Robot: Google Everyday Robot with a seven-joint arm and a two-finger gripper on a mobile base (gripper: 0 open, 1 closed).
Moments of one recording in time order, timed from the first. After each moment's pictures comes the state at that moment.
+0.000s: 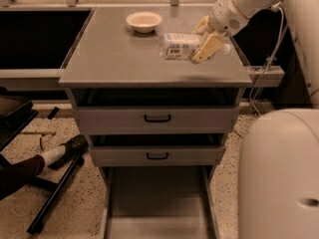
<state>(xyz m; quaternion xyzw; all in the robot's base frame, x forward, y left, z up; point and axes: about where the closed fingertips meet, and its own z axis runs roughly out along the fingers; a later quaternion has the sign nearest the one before) 0.696 -0.116 0.918 -0.70 0.64 0.14 0.30</state>
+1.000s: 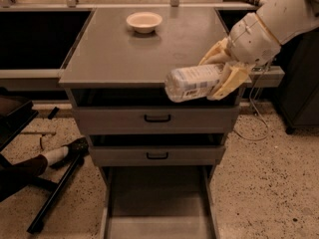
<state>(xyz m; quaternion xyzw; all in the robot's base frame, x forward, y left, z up) 0.539 -0.121 0.929 -0.77 0.54 0.15 0.30</state>
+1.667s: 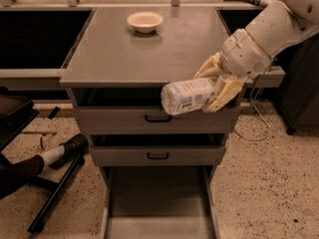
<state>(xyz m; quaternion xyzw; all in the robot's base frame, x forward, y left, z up) 0.526 -0.113 0.898 -0.77 0.55 0.17 0.27</state>
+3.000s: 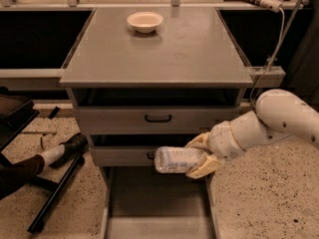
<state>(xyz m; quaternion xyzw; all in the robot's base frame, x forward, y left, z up) 0.473 -0.100 0.699 -0.67 0.63 0.25 0.30</state>
